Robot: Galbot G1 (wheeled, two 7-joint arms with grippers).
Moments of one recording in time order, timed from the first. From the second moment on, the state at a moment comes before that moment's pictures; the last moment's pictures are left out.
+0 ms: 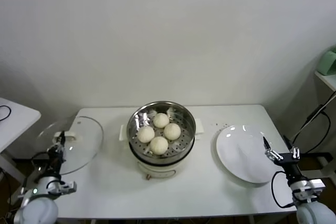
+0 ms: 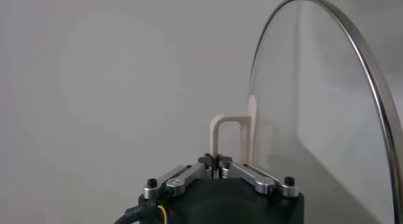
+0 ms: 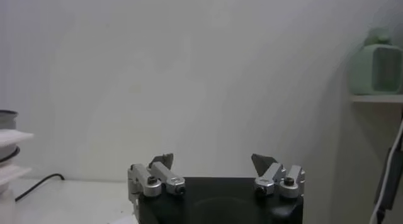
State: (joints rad) left arm 1.37 -1.28 -0.84 -1.77 1.28 -0.01 -0.09; right arm -1.42 0.94 0.61 1.57 0.62 0.33 -0.11
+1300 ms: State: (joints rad) left arm 1.15 -1.37 -0.11 -2.04 1.40 0.51 0.25; right arm -1.46 0.93 0.61 1.53 0.60 0.33 -0.12
